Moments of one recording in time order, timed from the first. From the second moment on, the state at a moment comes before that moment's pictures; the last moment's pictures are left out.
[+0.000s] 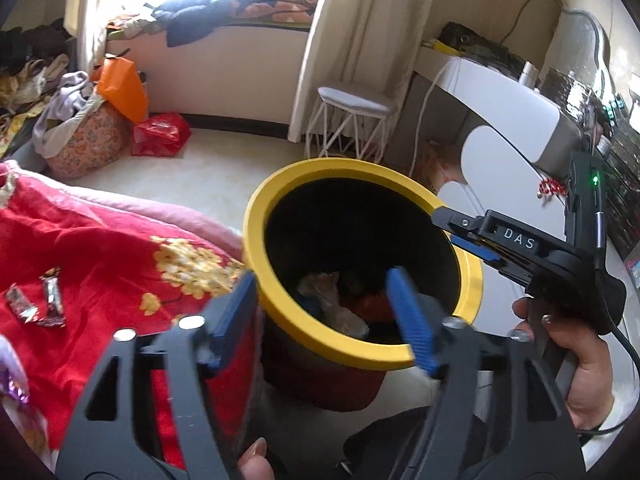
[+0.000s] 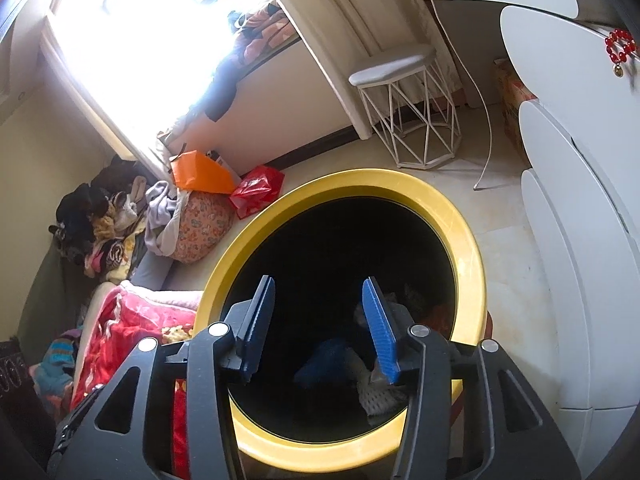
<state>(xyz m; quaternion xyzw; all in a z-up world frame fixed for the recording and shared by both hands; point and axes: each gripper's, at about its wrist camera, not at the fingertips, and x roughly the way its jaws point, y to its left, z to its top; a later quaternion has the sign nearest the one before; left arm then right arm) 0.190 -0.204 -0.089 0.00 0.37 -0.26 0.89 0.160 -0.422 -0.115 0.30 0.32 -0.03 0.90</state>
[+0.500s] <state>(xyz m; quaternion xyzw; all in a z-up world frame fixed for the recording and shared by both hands) 0.170 -0.154 -0.060 -0.02 0.34 -0.20 0.92 0.157 -0.388 -0.090 0.25 0.30 -0.02 0.92</state>
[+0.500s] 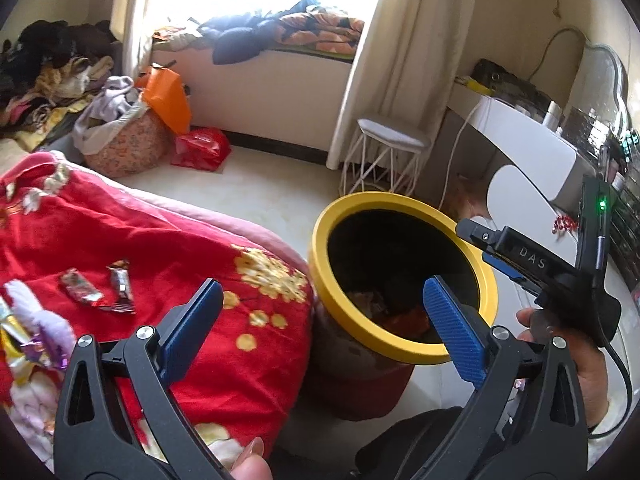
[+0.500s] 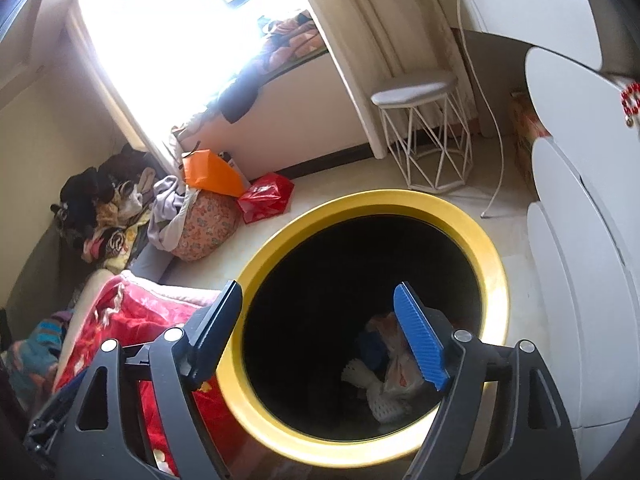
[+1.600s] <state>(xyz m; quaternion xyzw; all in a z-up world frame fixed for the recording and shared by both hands) 0.132 -0.045 -0.032 -0.05 0.29 -0.11 0.95 0.143 -0.266 -0.046 0.15 0.27 0.10 0.95</state>
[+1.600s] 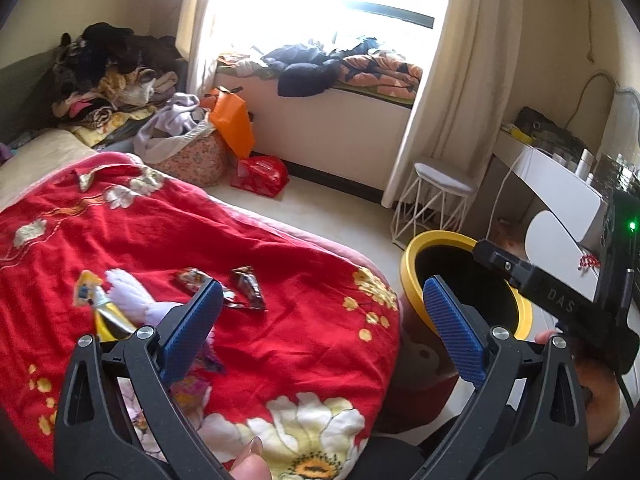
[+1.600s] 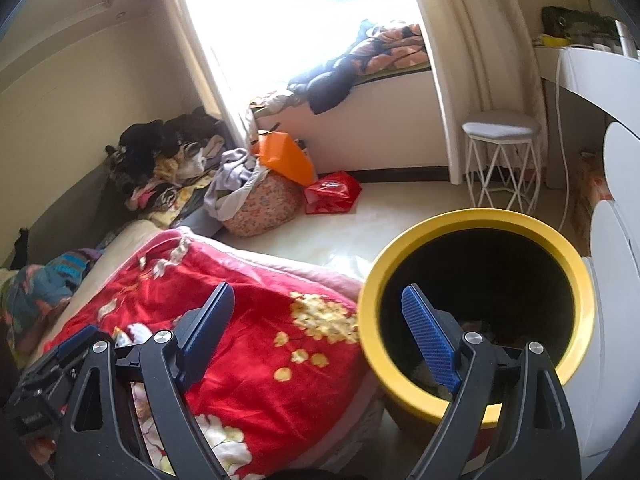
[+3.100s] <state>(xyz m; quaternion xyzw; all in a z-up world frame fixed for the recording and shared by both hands) 0.136 0.132 -0.054 -0.17 0.30 0.07 0.94 0.136 -0.105 -0.075 0.04 0.33 0.27 0.90</state>
